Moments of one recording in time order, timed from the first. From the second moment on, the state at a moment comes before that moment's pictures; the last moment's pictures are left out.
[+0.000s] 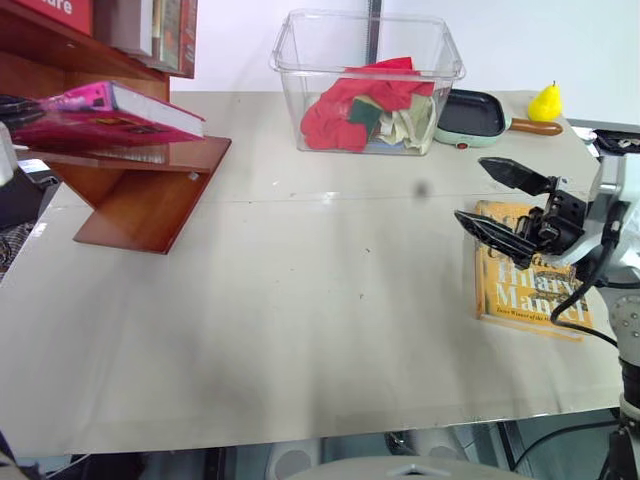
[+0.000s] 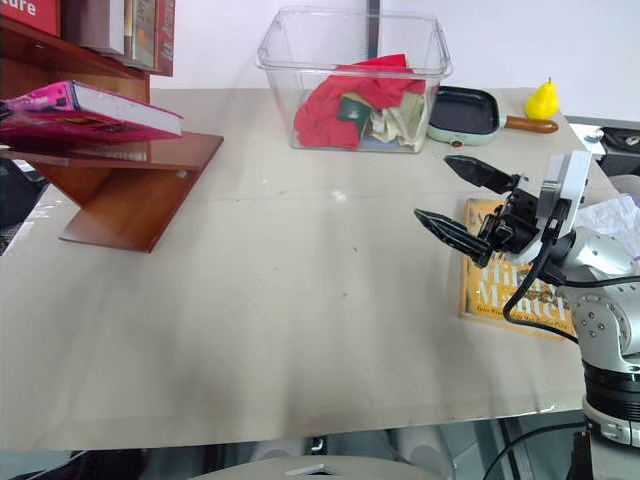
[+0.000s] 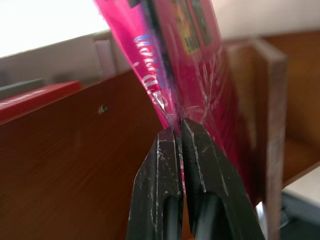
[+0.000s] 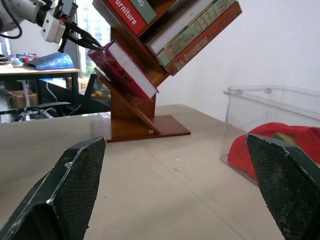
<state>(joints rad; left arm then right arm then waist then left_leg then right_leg) -1.16 1.47 -0.11 1.17 0.43 -1.23 -0.86 -0.29 -0.62 -0.25 -0.36 0.81 0.35 0.92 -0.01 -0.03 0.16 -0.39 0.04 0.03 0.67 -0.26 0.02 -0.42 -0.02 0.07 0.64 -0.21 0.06</state>
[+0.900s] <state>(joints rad) -0.01 0.94 0.32 -0.67 -1.06 0.62 -0.65 -0.17 -0.73 -0.25 -0.39 0.73 0.43 0.94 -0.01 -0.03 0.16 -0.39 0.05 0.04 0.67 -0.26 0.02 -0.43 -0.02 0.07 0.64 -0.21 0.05</state>
